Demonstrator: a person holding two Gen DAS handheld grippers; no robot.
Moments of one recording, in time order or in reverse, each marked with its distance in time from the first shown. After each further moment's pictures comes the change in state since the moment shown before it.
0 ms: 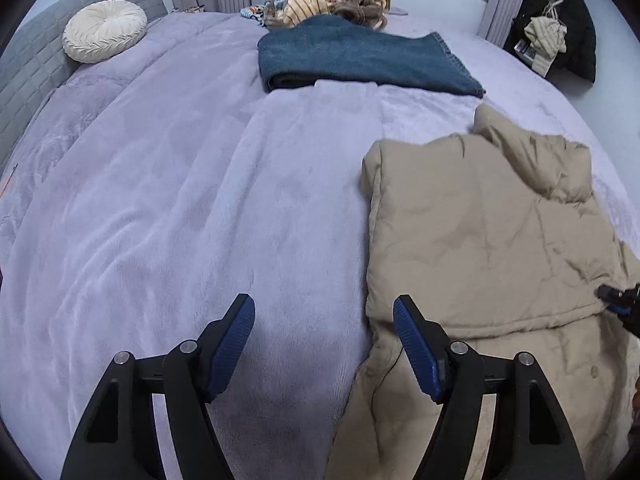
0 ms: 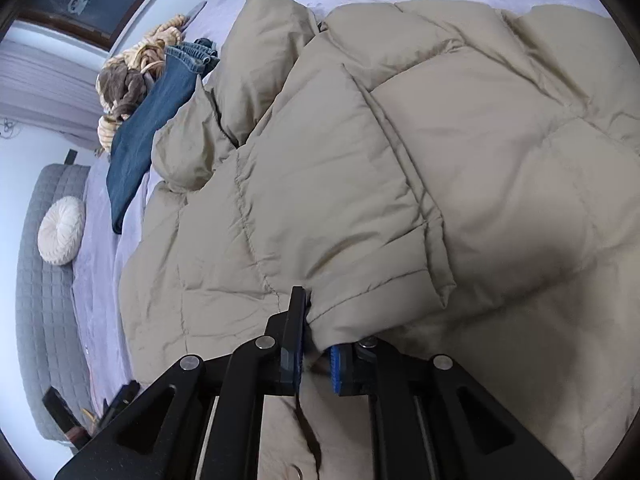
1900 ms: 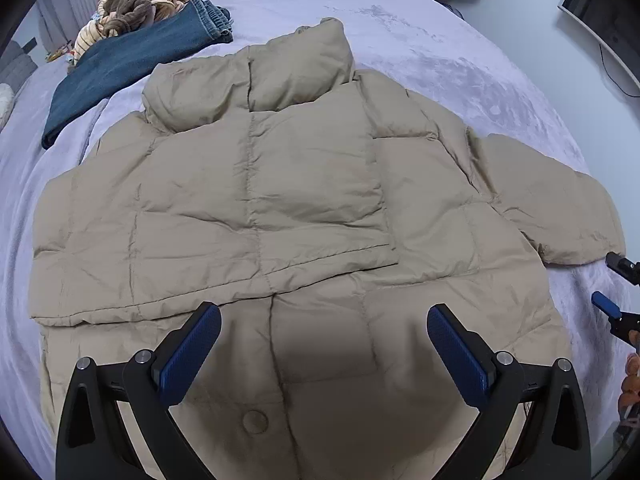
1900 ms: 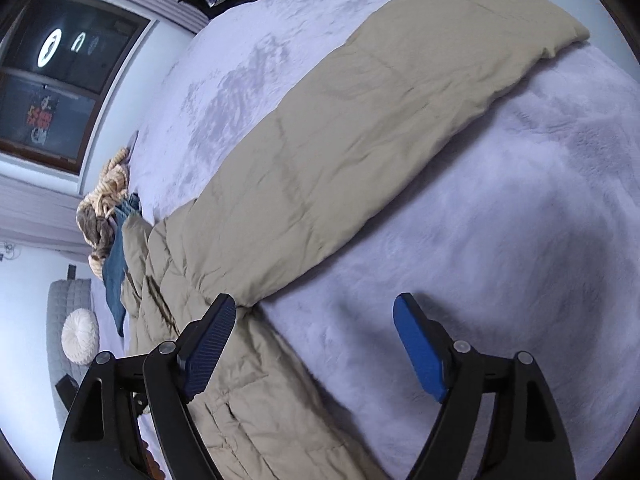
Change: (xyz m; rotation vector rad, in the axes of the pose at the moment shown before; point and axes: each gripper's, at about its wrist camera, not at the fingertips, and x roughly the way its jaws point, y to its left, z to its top) left arm 0.002 -0.341 -0.041 0.290 0.169 -0.167; right arm -0.173 -0.292 0.013 0.390 -0.213 0.048
